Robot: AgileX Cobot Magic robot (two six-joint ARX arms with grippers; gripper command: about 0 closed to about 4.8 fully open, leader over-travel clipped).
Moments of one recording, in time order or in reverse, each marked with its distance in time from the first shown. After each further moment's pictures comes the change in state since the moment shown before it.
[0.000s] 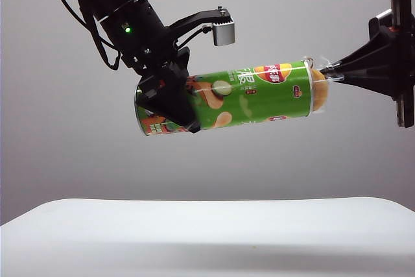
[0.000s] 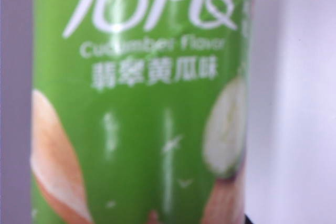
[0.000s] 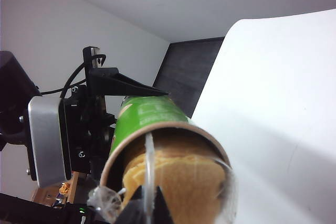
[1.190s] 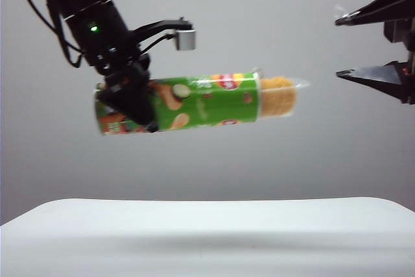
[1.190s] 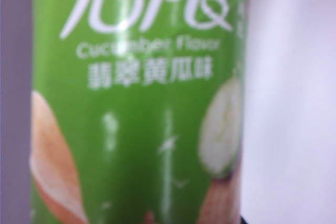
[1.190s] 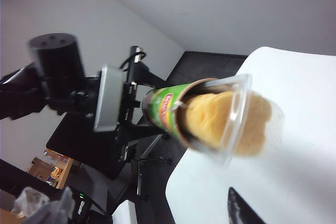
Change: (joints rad) left arm 0.119 -0.032 -0.001 -0.106 0.013 -0.060; right arm -0.074 0.011 -0.002 0.272 -0.135 0.076
